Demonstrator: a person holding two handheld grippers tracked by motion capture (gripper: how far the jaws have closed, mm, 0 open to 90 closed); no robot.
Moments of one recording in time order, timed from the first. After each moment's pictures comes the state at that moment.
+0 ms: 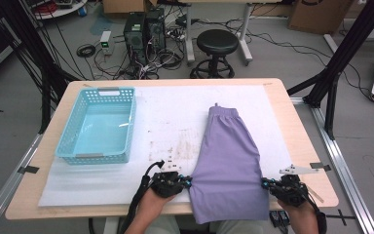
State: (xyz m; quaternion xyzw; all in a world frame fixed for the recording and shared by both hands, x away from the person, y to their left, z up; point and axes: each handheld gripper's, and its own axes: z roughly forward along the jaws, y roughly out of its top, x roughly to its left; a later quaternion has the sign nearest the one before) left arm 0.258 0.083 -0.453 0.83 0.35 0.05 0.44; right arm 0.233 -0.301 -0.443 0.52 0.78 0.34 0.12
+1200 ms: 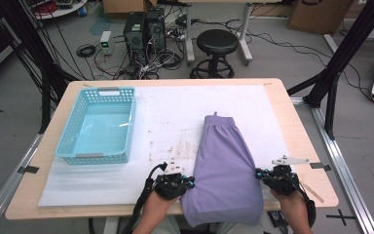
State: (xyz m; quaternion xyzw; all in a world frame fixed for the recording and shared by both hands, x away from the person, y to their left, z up) left arm 0.253 0.074 -0.455 0.82 0.36 0.05 0.44; right arm 0.258 -0.288 -0.445 0.51 0.78 0.34 0.14
